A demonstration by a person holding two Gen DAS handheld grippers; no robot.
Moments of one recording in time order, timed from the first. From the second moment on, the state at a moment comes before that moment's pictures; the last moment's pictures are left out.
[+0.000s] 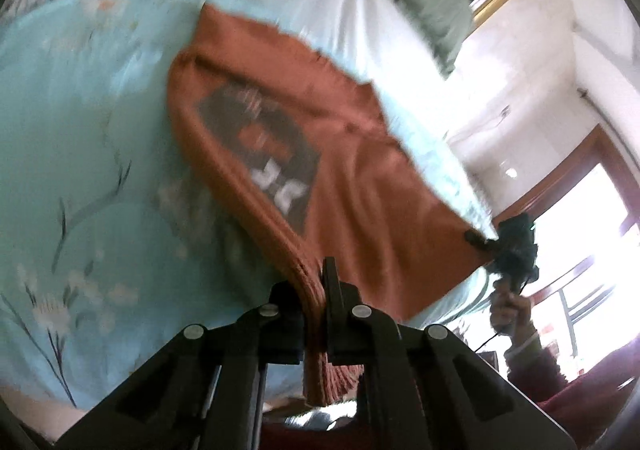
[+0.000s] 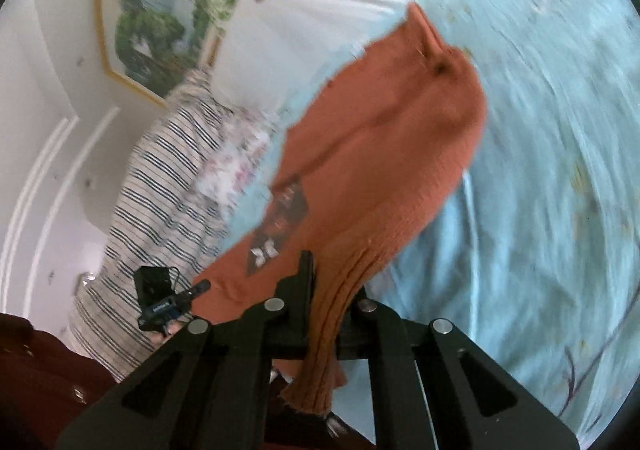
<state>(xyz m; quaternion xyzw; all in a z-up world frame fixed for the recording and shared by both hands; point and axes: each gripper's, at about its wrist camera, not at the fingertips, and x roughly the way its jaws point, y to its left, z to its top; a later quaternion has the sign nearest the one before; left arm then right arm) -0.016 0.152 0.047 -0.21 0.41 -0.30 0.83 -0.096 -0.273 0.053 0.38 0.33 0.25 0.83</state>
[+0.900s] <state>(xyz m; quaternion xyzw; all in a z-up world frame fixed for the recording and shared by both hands) 0.287 0.143 0.098 -0.18 0.35 -0.15 0.91 0.214 -0.337 0.063 0.32 0.36 0.16 0.86</state>
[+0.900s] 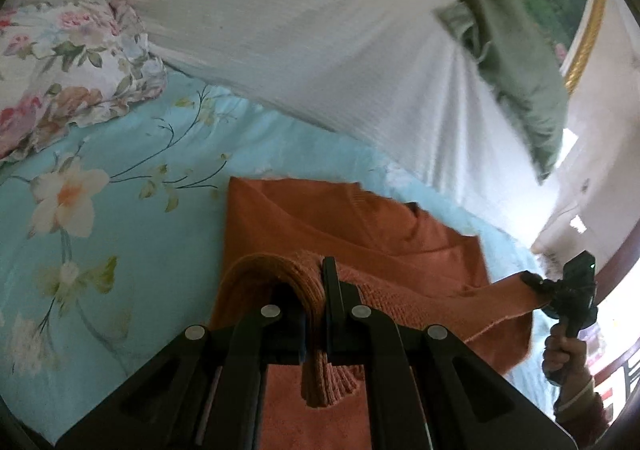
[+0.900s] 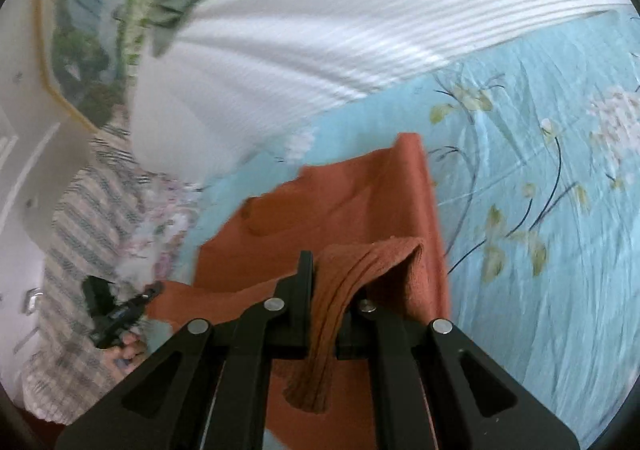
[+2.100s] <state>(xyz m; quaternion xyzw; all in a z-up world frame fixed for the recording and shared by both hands) 0.380 0.065 0.033 -0.03 0.46 -0.13 0.88 0.274 -0.312 0.065 0.13 0.38 0.02 0.92</state>
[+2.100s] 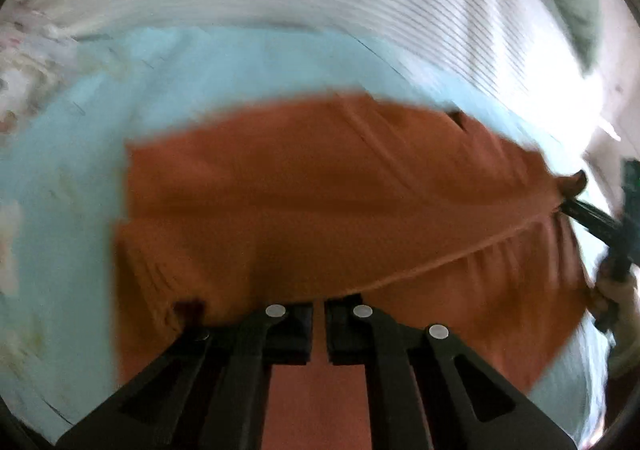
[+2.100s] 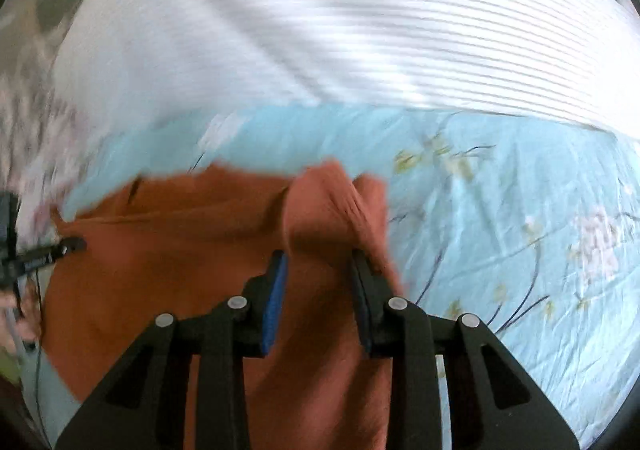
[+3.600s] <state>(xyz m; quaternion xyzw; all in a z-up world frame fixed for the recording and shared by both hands) 0.185 0.128 -0.012 -0.35 0.42 -0.07 0.83 0.069 -0.226 0.037 0.25 0.37 0.12 0.89</state>
